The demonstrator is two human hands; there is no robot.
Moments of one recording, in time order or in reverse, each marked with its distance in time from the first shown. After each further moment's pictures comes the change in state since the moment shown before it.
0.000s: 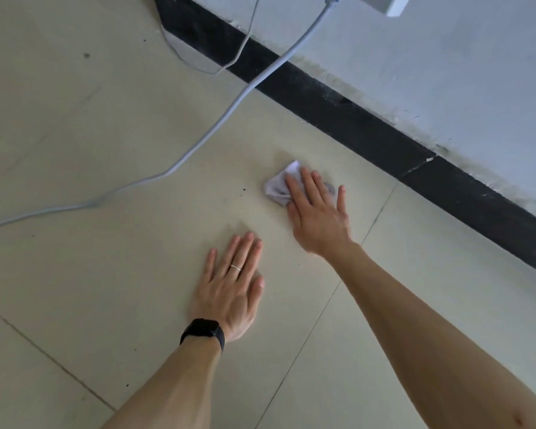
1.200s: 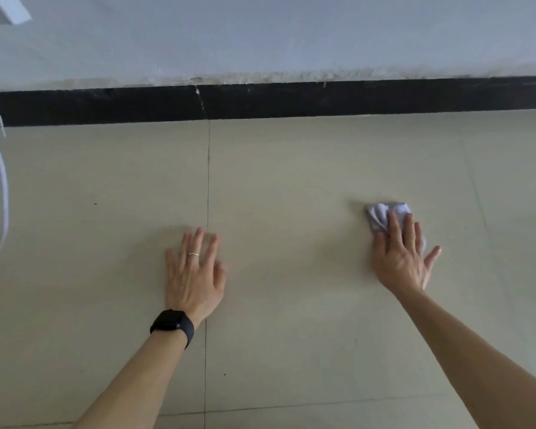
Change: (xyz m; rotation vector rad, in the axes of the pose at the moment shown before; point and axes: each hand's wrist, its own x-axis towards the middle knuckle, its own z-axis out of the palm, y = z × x) left_hand -0.041 0.109 -0.005 0.132 -0.095 0.389; right_hand -0.406 0.171 0.088 0.453 0.228 1.195
